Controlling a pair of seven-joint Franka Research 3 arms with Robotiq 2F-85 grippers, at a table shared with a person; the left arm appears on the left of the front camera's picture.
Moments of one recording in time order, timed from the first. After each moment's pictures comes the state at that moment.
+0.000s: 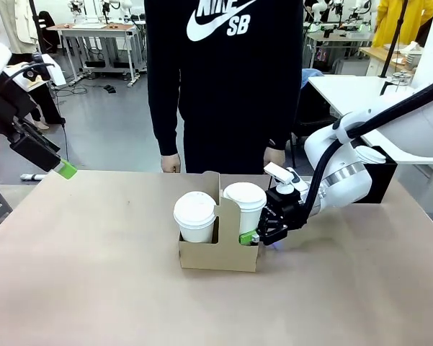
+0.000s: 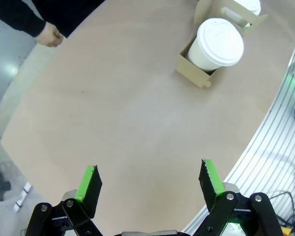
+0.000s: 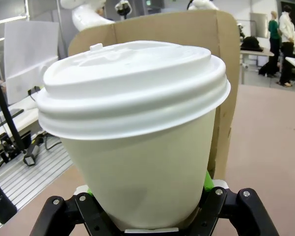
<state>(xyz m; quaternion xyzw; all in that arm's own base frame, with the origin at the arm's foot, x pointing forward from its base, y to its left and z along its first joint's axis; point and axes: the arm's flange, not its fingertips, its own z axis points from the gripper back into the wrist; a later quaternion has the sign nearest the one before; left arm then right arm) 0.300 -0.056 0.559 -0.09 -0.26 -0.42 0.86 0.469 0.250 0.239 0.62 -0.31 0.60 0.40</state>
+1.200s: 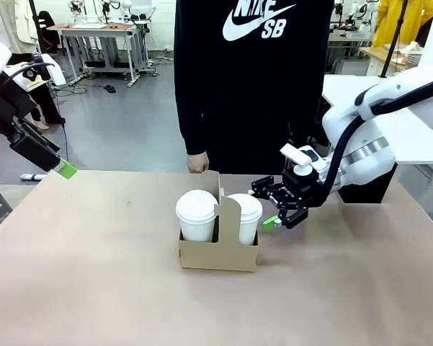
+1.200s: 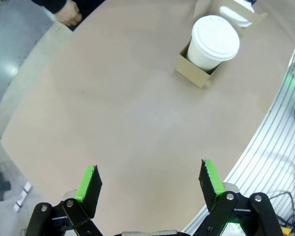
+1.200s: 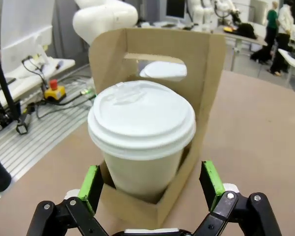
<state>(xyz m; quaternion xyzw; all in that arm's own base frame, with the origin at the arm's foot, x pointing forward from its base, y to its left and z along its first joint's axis) 0.300 -0.056 0.559 -0.09 -0.26 -0.42 0.86 0.497 0.200 0.289 0.53 -0.33 0.66 0.41</state>
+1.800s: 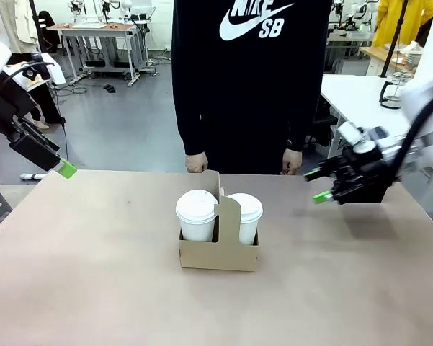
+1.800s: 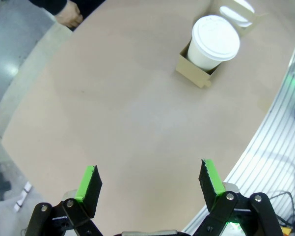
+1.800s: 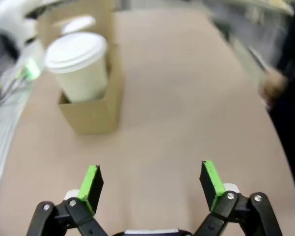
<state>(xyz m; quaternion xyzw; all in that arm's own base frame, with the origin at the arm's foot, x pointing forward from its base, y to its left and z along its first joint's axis) 0.300 -0.056 0.559 -0.09 -0.26 -0.42 0.86 0.489 0.036 0.359 0.34 -0.36 0.56 0.67</state>
